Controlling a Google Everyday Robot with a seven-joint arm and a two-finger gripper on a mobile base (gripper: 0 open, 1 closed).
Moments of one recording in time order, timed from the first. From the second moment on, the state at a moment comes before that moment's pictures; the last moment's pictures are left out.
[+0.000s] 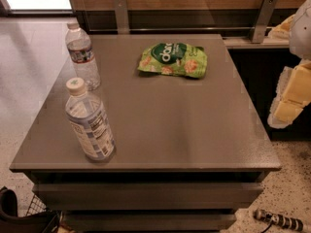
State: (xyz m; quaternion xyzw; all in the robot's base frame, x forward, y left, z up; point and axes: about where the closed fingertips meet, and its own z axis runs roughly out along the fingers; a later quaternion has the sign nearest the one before) arm 0.438 -0.214 0.986 -0.60 0.78 -0.05 0.17
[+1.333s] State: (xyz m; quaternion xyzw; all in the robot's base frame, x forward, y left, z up) arm 0.620 -0.188 0.994 -0.56 0.75 -0.05 0.34
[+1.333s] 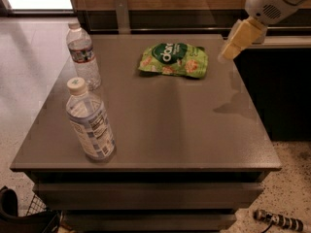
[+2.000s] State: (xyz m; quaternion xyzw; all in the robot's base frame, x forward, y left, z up) arm 0.716 -0.132 0.948 -0.54 0.75 0.08 0.38
